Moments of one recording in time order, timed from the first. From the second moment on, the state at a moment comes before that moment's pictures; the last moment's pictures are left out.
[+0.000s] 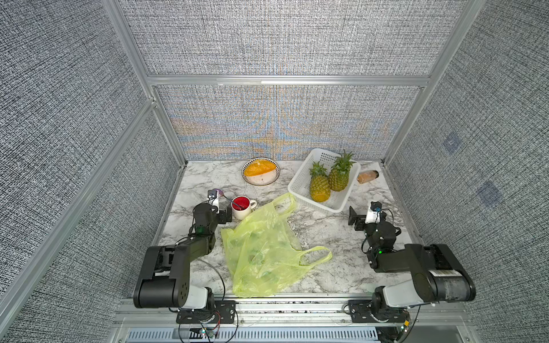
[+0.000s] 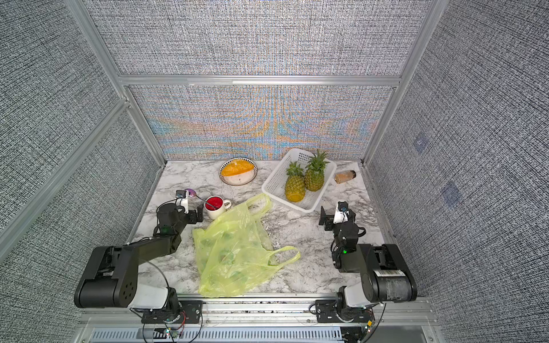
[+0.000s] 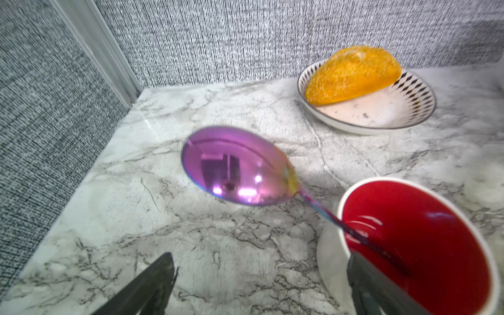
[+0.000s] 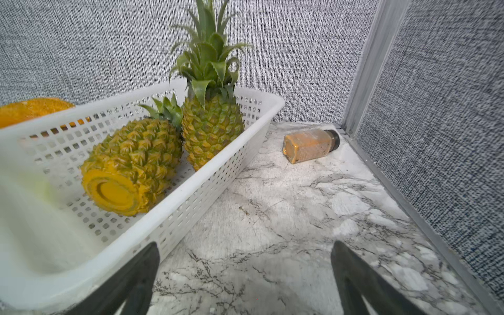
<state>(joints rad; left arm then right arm) -0.04 1.39 0.44 0.56 0.05 0.06 -0.01 1.41 0.16 1.15 0.02 0.00</state>
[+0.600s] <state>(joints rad) -0.04 0.51 0.44 -0.14 -0.27 -0.28 -0.01 1.07 0.46 0.40 -0.01 0.26</state>
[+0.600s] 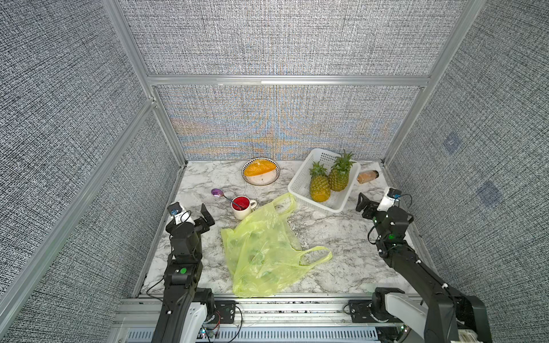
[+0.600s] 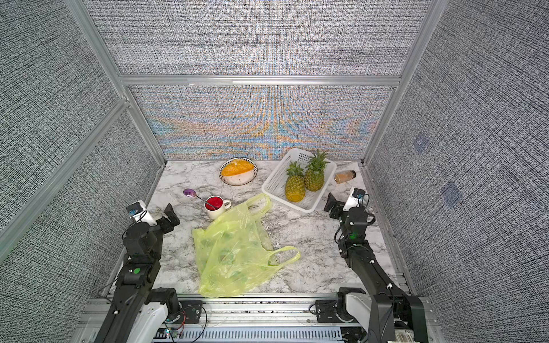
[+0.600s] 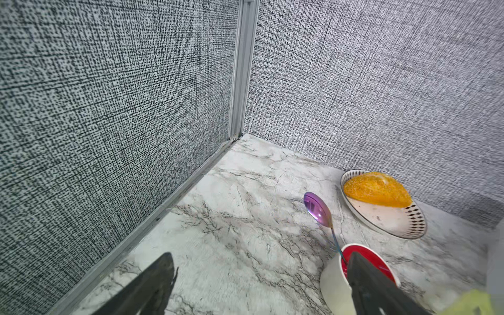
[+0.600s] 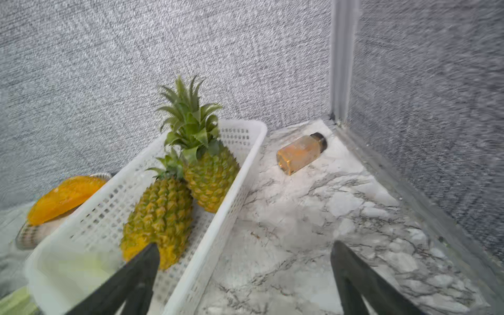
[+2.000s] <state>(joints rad) -0.83 2.03 1.61 -0.95 -0.18 -0.97 0.31 1.14 0.79 -0.32 0.05 0.34</state>
